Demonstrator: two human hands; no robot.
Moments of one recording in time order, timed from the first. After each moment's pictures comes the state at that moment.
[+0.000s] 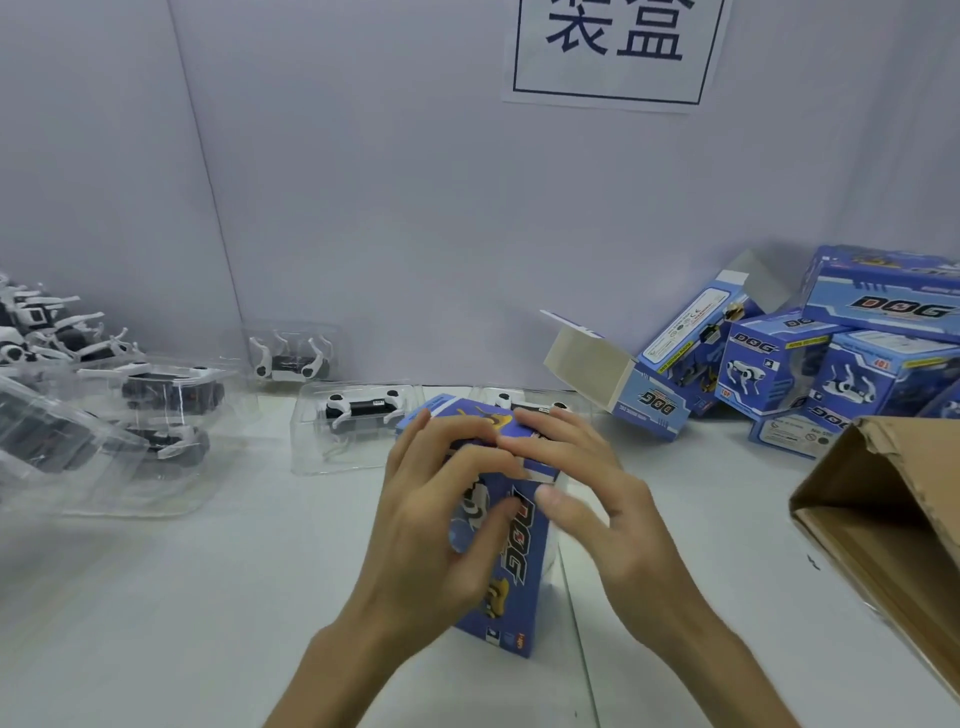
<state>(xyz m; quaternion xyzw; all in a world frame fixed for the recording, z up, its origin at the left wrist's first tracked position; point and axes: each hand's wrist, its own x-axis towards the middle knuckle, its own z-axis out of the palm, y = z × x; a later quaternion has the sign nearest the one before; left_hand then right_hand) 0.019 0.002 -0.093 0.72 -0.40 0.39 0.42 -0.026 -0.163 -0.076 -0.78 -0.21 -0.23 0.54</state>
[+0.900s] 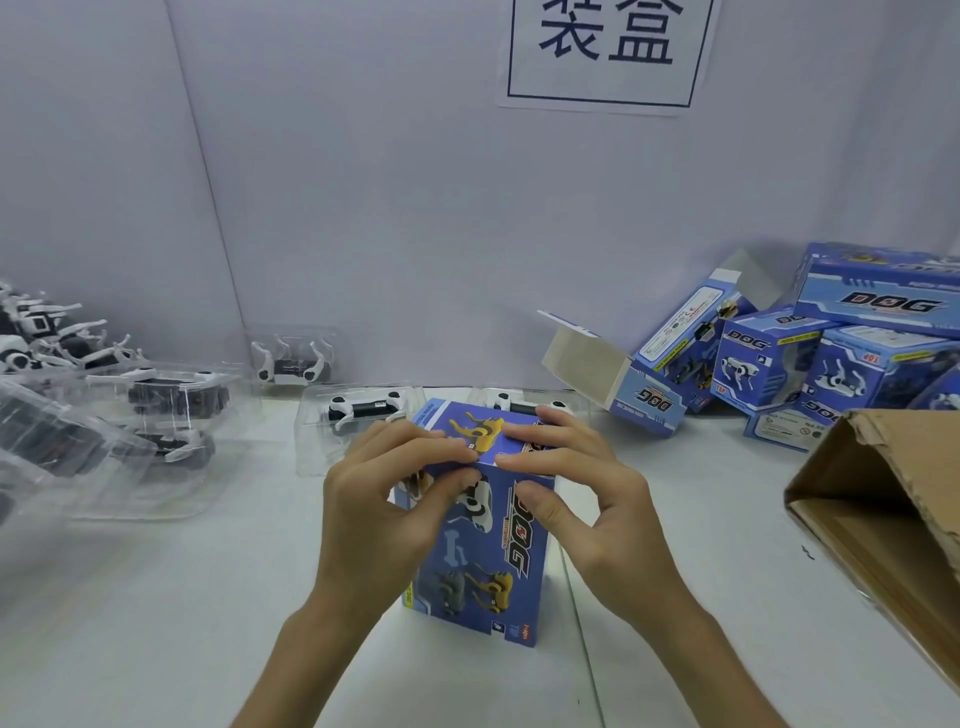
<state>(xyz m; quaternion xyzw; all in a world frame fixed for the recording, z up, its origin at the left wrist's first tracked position) 0.028 0.028 -0.087 0.71 -0.33 0.42 0.46 -0.015 -0.161 -0.088 -0.77 -0.22 -0.30 0.51</state>
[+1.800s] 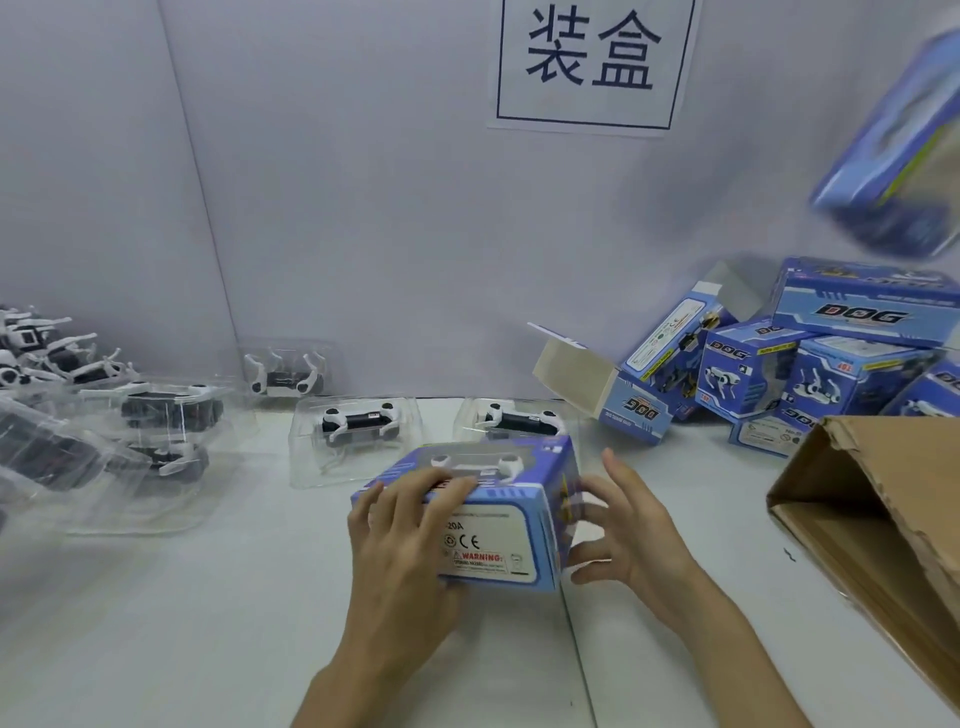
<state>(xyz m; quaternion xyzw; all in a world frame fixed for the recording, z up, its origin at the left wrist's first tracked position) 0.037 0.016 -0.148 0.81 -0.31 0.41 0.28 -0.001 -0.209 -0.104 -0.66 0.08 0.05 0.75</state>
